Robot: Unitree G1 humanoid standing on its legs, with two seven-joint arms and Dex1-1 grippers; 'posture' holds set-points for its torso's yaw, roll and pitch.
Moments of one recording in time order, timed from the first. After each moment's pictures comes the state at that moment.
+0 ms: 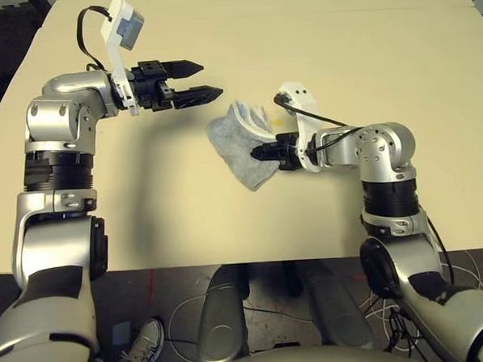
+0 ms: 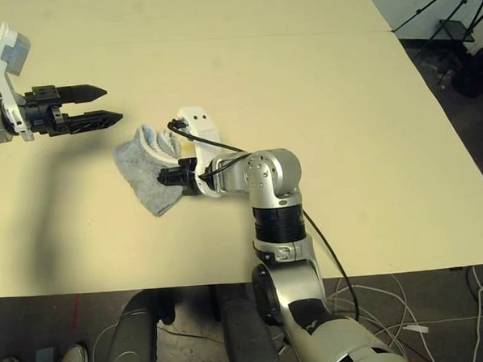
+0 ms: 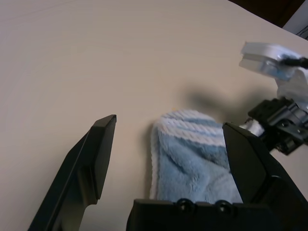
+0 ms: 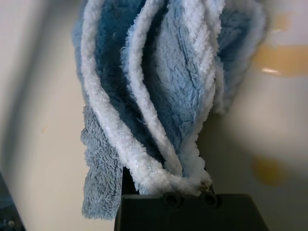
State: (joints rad) left arm -1.00 0.72 0.02 0.43 -0.36 0.56 -1.21; right arm -0.87 -0.06 -0.14 0.01 0.52 1.46 0.21
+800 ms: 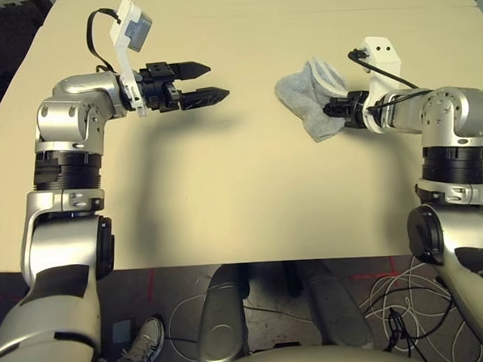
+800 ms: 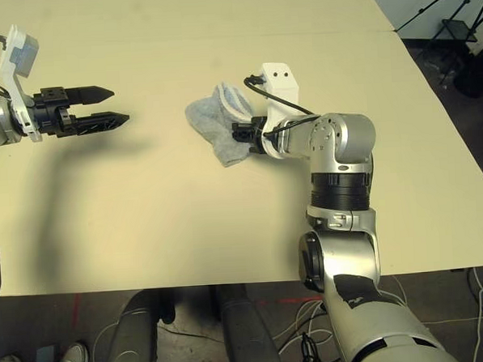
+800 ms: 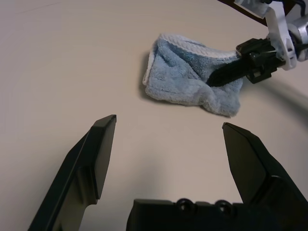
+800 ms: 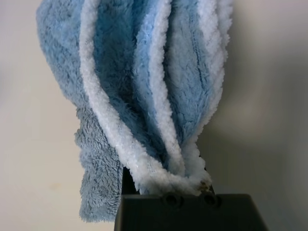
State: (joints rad) left arm -1.00 0.69 0.02 0.43 -0.36 0.56 -1.21; right arm -0.95 -0.27 -0.23 0.09 0.43 1.45 0.21
